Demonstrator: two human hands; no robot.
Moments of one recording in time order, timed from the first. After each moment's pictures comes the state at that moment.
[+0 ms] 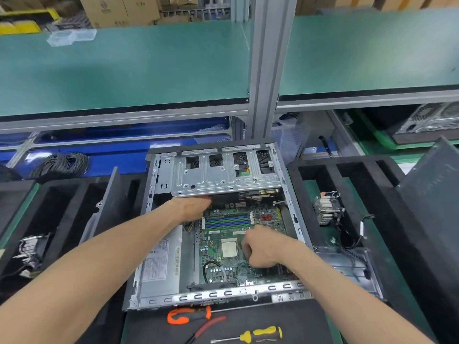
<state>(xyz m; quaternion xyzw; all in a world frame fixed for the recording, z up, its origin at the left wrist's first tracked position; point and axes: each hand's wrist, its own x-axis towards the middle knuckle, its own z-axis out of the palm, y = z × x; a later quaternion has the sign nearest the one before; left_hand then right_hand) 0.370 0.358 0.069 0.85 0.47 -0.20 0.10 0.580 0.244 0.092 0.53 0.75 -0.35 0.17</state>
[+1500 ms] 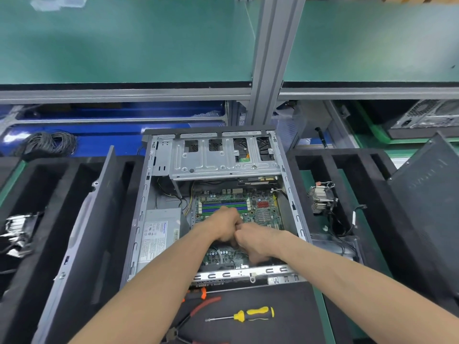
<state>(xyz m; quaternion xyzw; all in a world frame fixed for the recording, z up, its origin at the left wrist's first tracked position) 0.442 0.283 0.039 0.79 0.49 -0.14 0.35 0.568 0.237 0.064 0.42 0.84 -0.24 0.24</state>
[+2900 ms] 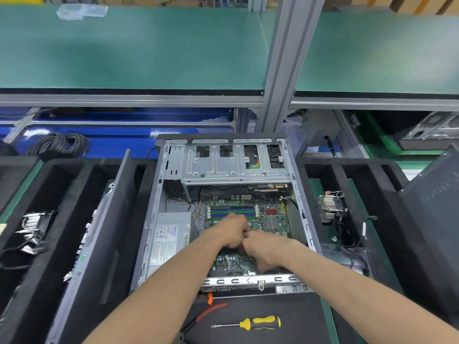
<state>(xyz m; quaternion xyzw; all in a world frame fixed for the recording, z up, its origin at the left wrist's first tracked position) 0.441 0.279 0.042 0.80 0.48 -0.12 0.34 0.565 0.236 0.074 0.40 0.83 -0.25 0.28</state>
